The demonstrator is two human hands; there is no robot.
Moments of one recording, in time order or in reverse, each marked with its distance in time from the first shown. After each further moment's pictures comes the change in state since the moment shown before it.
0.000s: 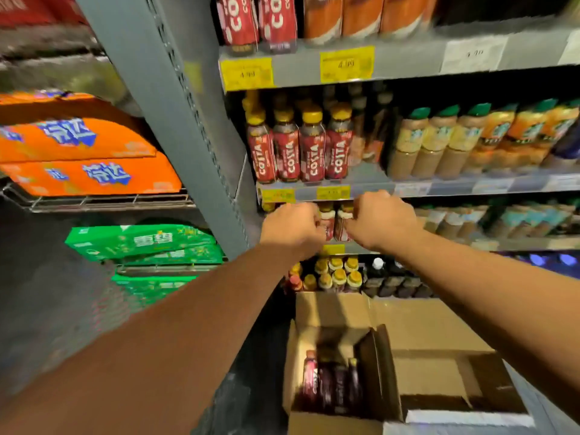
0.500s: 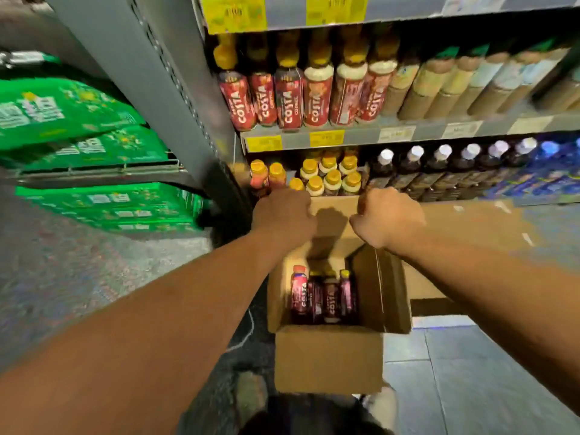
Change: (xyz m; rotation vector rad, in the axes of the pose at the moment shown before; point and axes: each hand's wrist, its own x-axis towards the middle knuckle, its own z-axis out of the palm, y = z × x) left_hand -0.017 -0.094 0.250 0.016 -0.239 0.003; right_hand -0.044 0.054 0.248 -0.020 -0.276 0.129
